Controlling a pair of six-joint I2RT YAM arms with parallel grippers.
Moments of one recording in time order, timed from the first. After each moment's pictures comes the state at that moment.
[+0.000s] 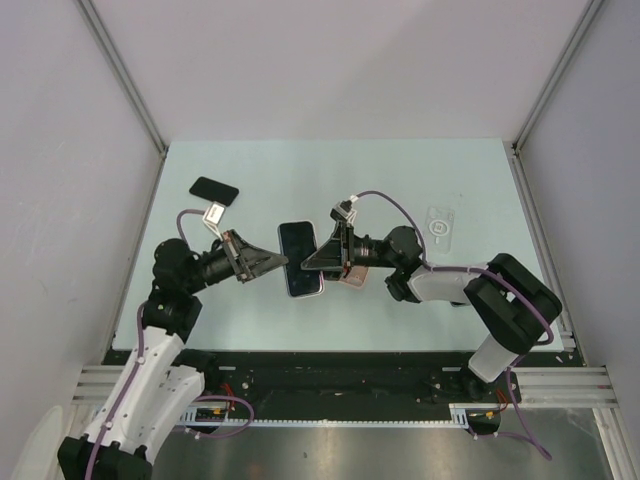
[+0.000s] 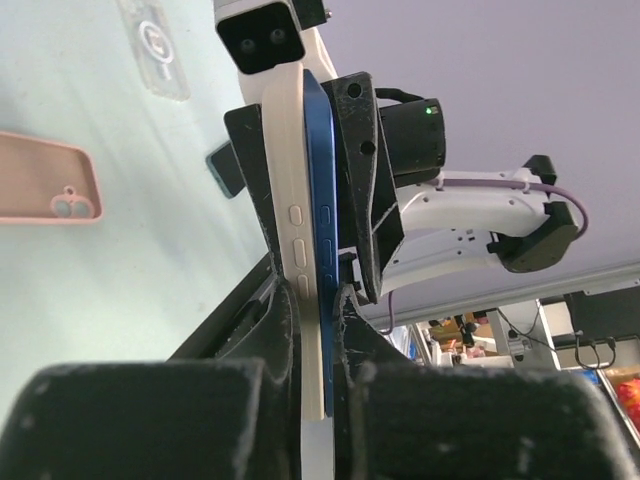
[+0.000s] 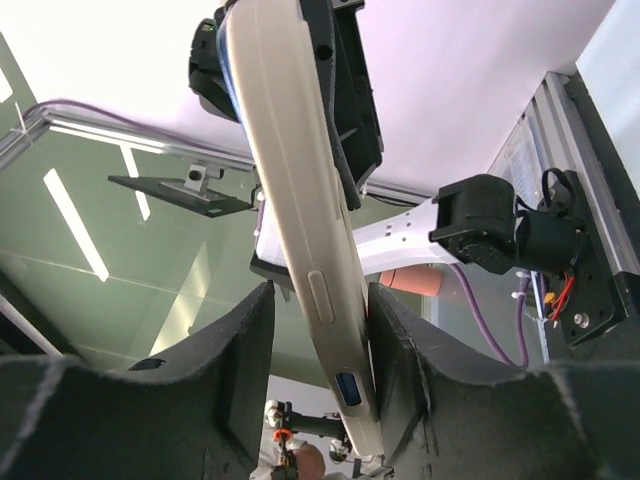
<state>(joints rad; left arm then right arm) -0.20 0.66 0.53 0.08 0.85 -1.06 0.76 1.63 0.72 1.26 -0.84 1.65</state>
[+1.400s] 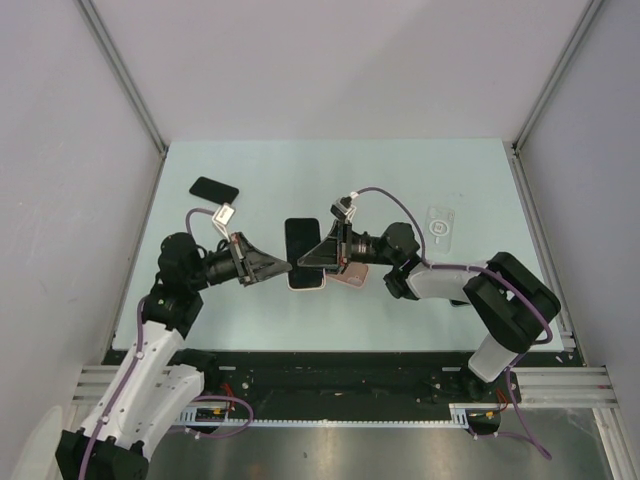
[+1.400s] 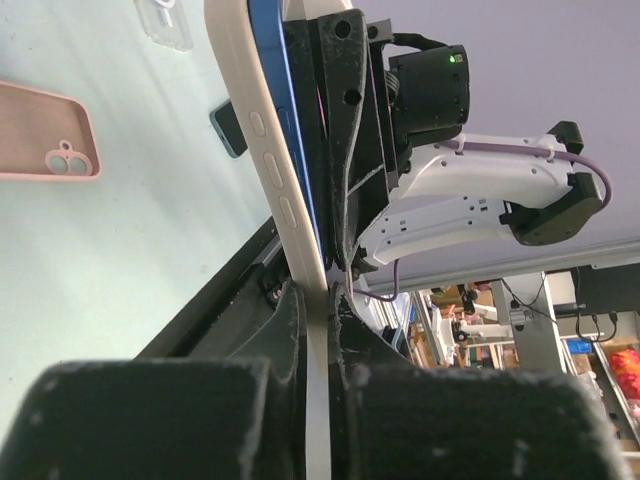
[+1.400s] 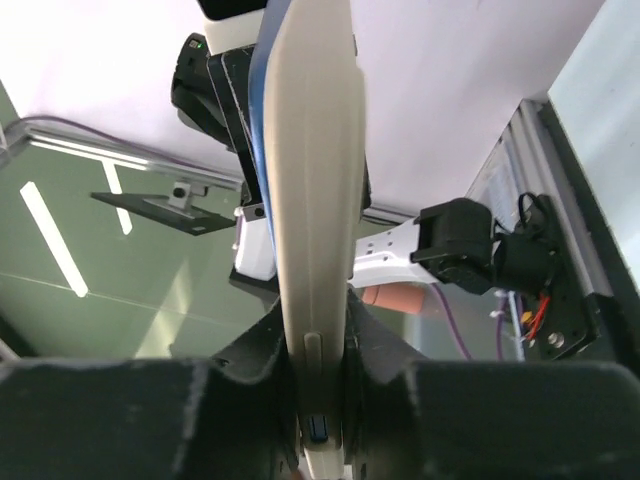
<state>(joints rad) -0.23 0.70 0.58 -0.05 0.89 -0.97 0.75 1.65 0.75 1.22 -0.80 1.63</state>
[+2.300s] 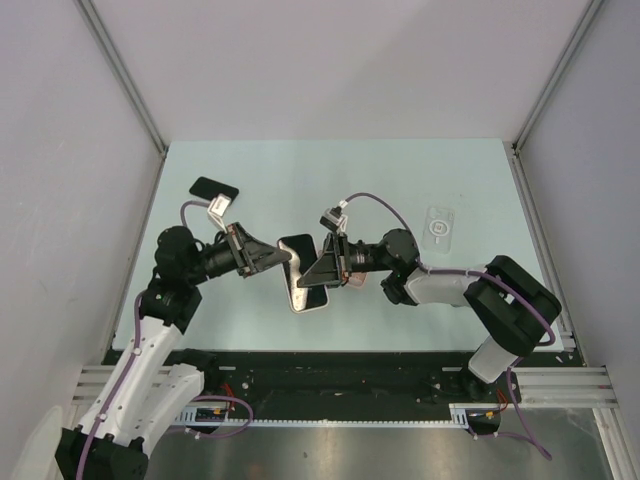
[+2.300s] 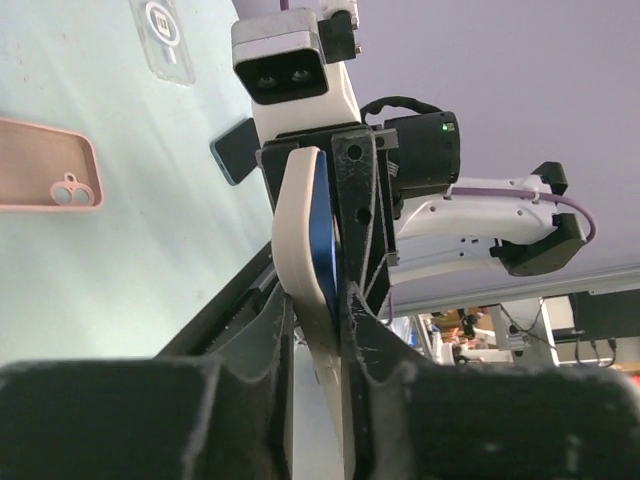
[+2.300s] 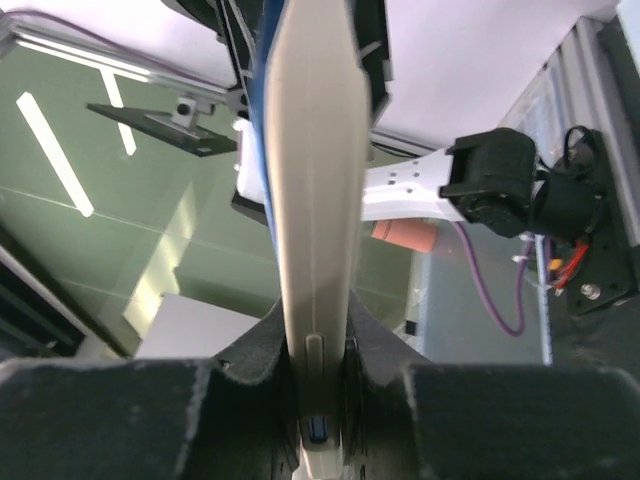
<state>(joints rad) -0.23 0.72 0.65 -0.07 0.83 -0.97 0.80 1.63 0.74 1.27 -0.92 1.62</state>
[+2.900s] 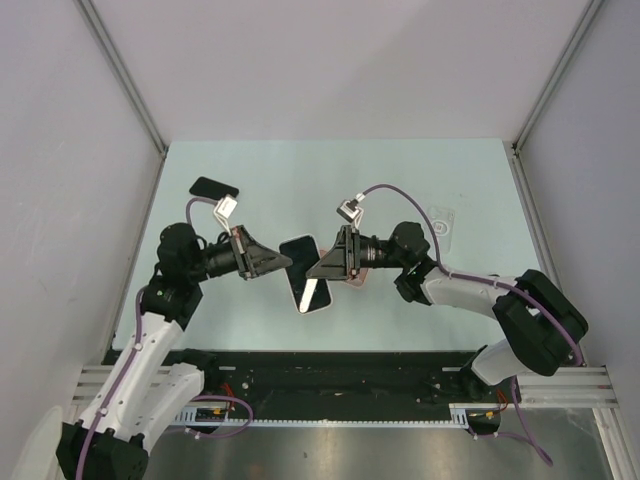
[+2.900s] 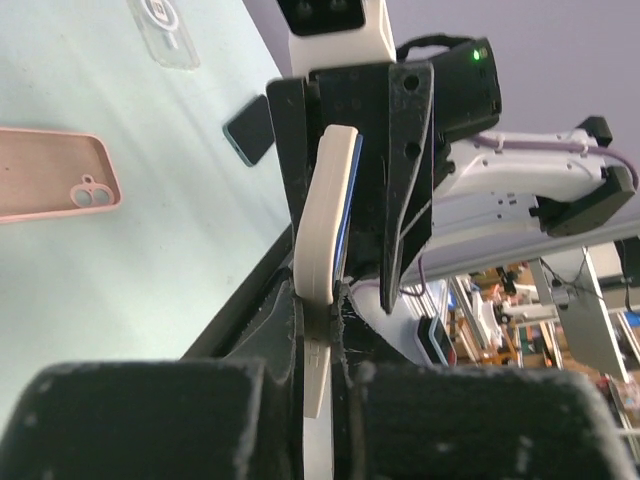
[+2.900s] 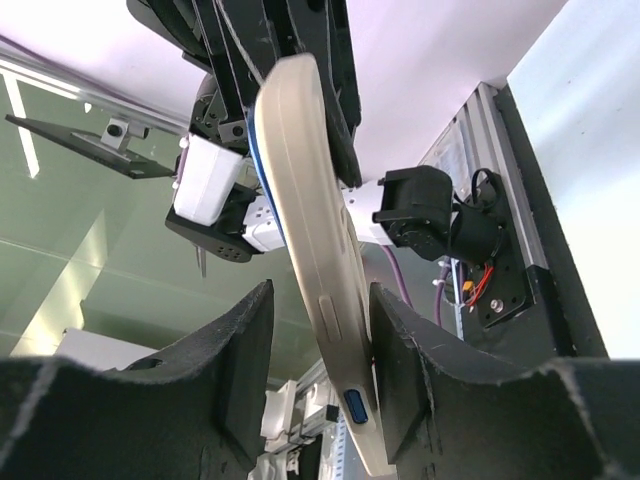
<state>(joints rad) -0.23 0.74 0.66 -0.10 0.89 -0.85 0.75 1.48 0.71 0.99 -0.87 1.33</state>
